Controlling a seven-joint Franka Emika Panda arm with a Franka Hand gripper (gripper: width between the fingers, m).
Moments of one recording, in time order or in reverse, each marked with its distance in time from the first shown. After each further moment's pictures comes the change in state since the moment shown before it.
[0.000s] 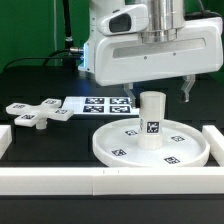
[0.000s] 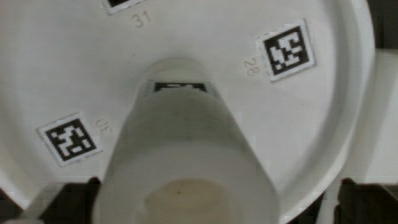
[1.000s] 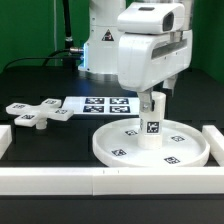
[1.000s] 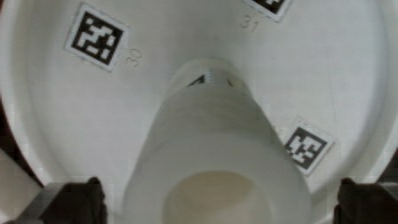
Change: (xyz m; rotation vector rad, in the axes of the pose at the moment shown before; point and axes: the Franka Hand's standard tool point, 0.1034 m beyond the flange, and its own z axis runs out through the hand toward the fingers) arm -0.003 0.003 0.001 -0.076 -0.085 -0.892
